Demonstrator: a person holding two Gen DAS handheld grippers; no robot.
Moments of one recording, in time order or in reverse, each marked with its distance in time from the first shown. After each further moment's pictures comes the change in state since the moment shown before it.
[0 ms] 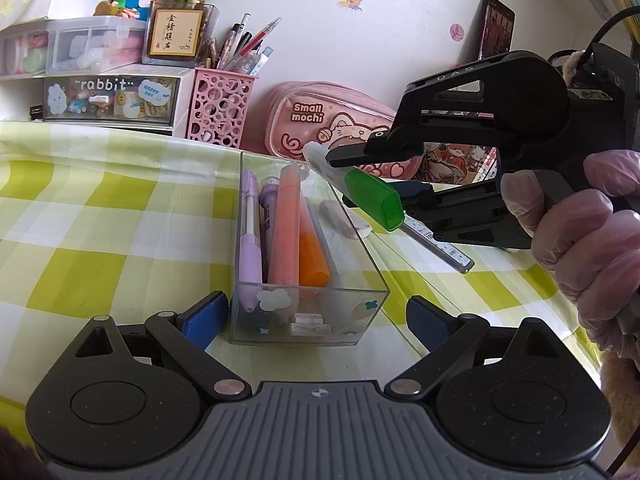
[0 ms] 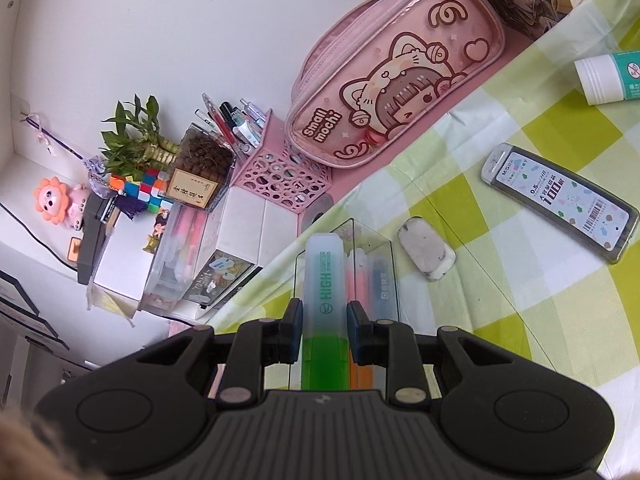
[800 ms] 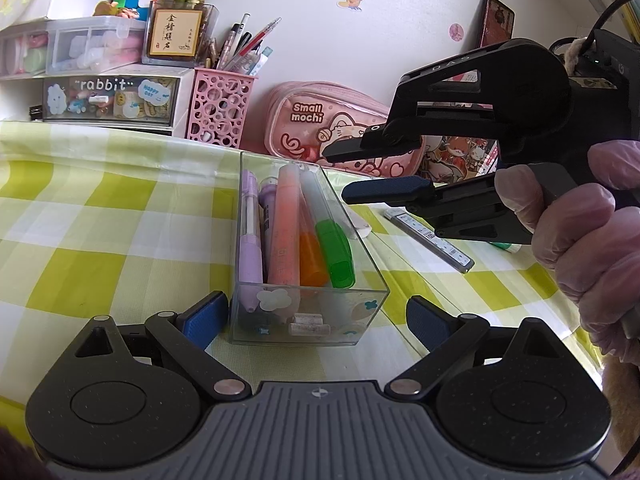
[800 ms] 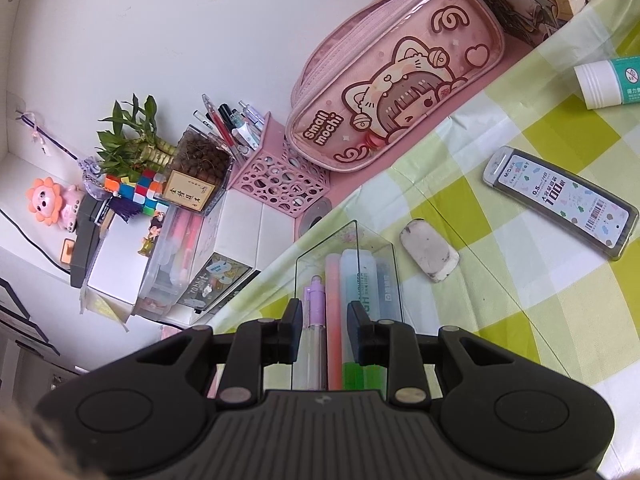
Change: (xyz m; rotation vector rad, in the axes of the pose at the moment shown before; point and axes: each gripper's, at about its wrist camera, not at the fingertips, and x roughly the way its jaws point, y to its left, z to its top) left arm 0.000 0.000 0.000 0.001 0.000 0.000; right arm -0.002 0.008 -0.004 -0.028 -0.020 -0.026
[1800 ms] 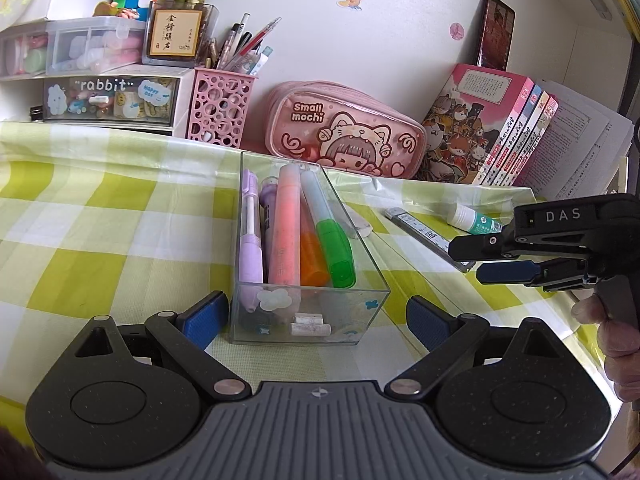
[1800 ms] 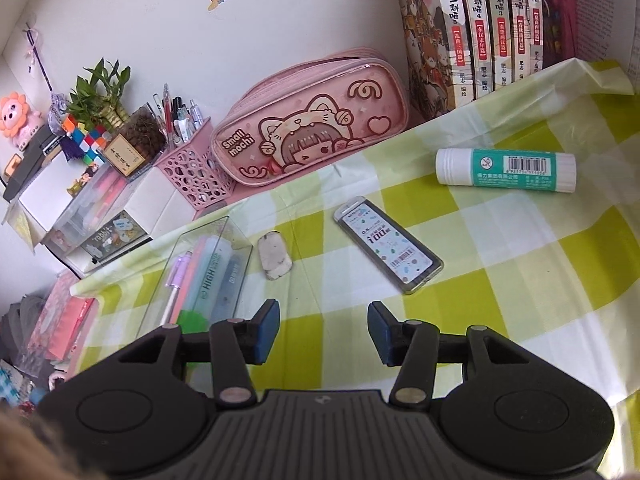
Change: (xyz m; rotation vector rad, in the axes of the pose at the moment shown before) left arm 0.000 0.000 0.000 0.000 0.000 -0.001; right arm -0.067 -0.042 -0.023 -0.342 -0.113 -0.314
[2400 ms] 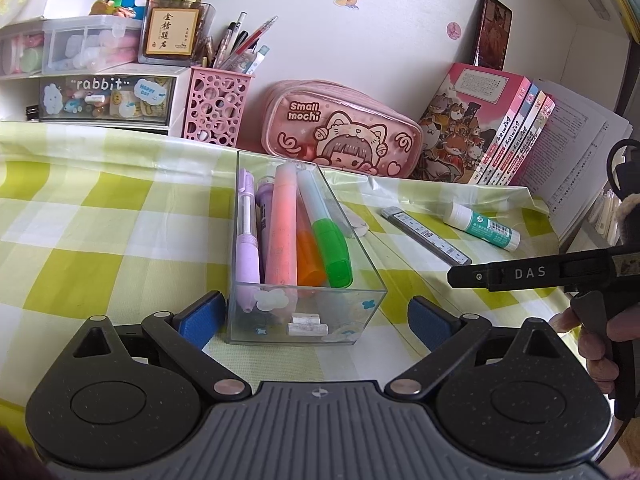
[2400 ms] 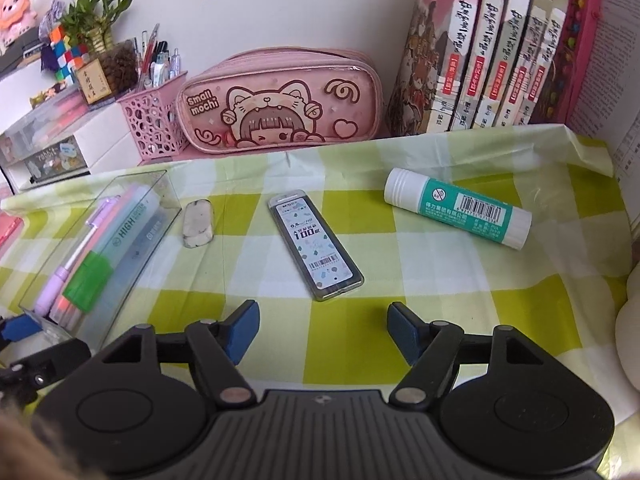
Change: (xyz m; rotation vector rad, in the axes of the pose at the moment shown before) left arm -0.001 -0.002 -0.001 0.000 0.002 -0.011; right arm 0.018 -0.001 -0.004 -0.316 0.006 -0.214
